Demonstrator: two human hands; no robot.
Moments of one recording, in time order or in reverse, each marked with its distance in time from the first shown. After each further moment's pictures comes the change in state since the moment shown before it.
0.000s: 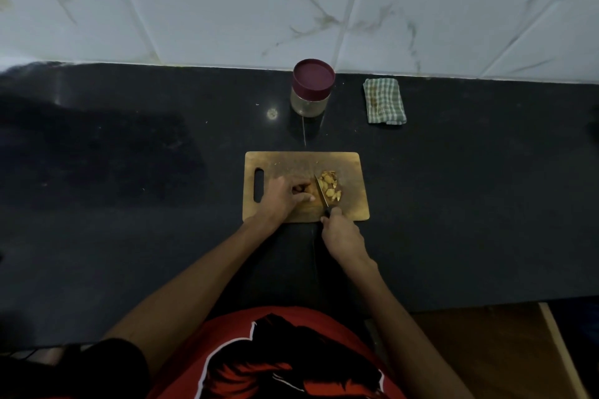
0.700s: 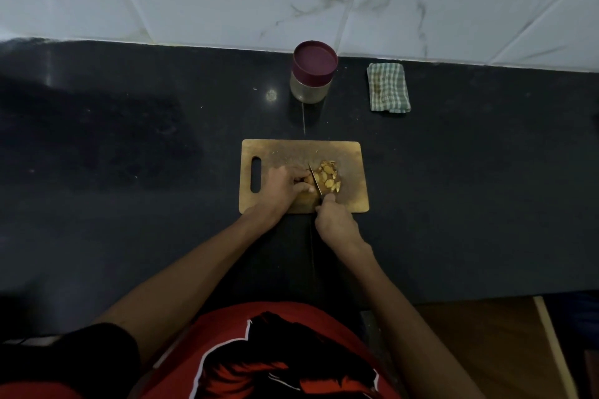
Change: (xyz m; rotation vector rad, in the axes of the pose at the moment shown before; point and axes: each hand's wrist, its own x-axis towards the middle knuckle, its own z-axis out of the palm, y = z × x) left_hand 0.001 0.006 0.002 -0.054 0.036 0.020; right_hand 0.012 -0.014 0.000 -0.107 -0.063 -0.009
